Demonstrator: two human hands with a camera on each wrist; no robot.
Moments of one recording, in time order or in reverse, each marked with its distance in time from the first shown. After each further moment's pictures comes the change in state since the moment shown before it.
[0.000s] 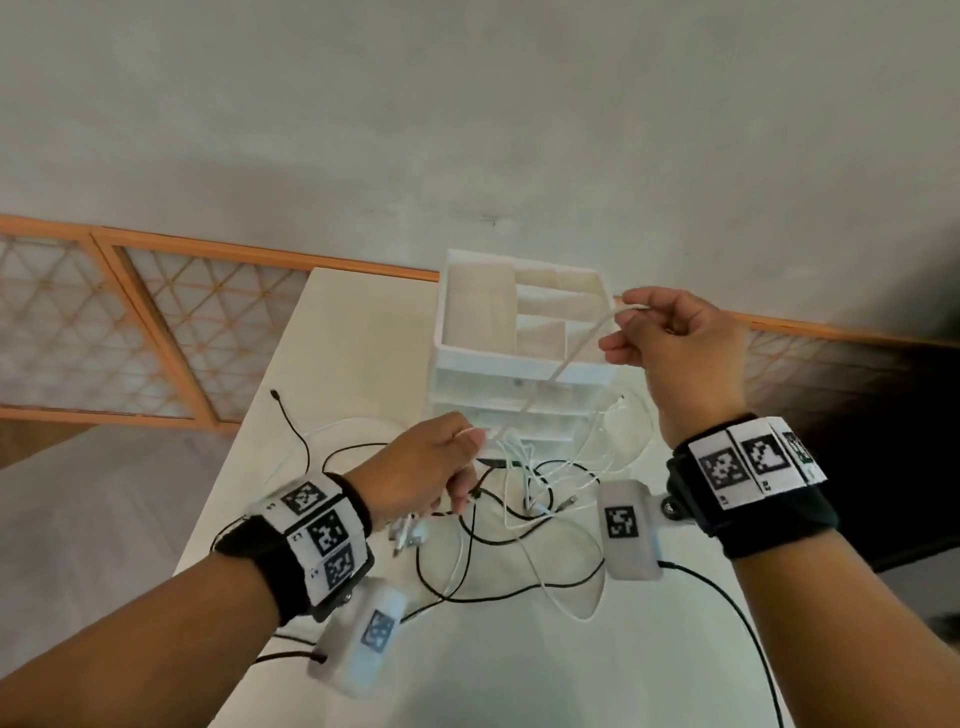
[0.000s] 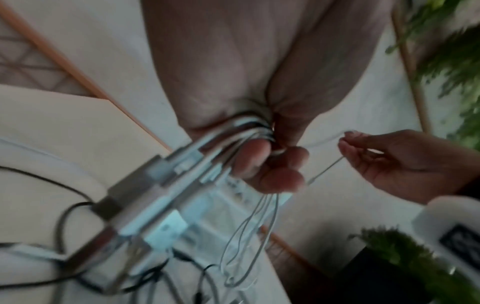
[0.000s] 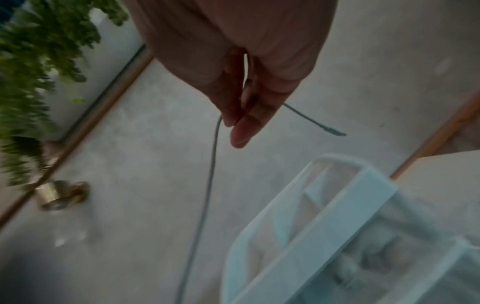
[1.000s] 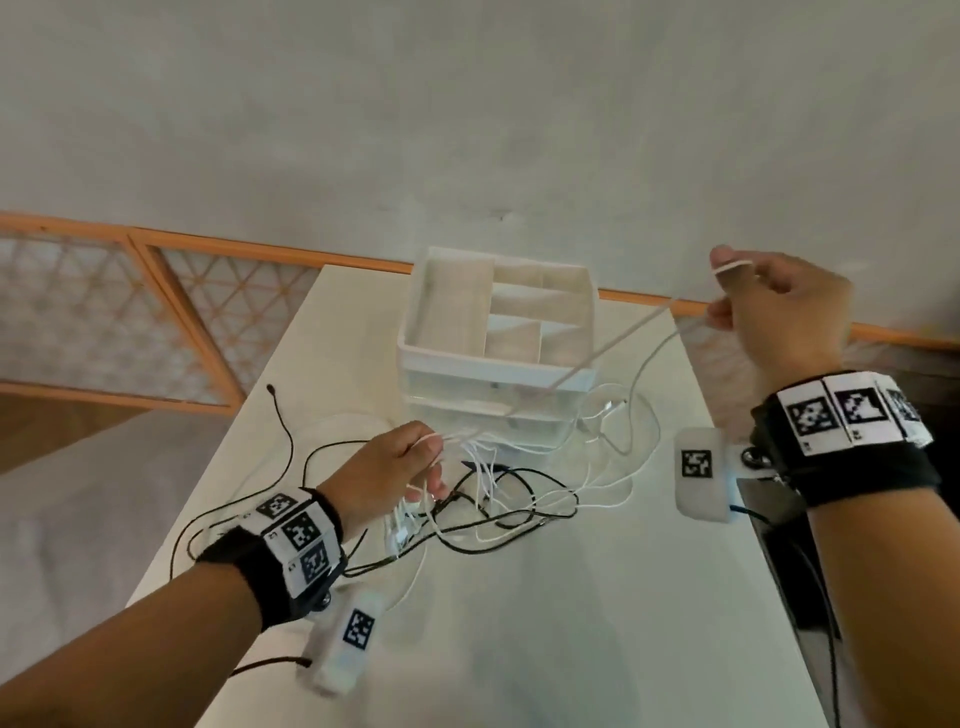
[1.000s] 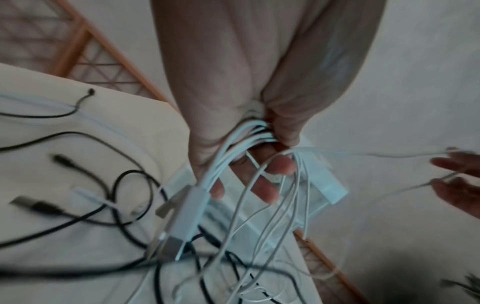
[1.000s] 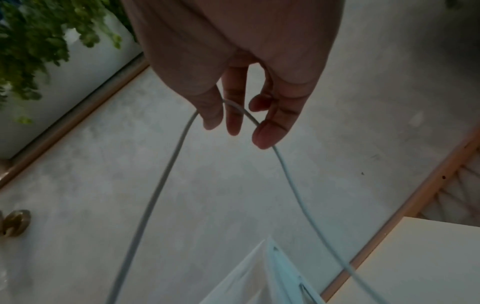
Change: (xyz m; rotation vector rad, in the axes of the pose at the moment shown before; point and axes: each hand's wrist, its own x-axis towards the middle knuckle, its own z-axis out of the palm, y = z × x) left_hand 0.031 -0.020 0.026 -0.005 0.232 -0.064; right_hand 0.102 0.020 -0.092 -0.273 0.140 -0.040
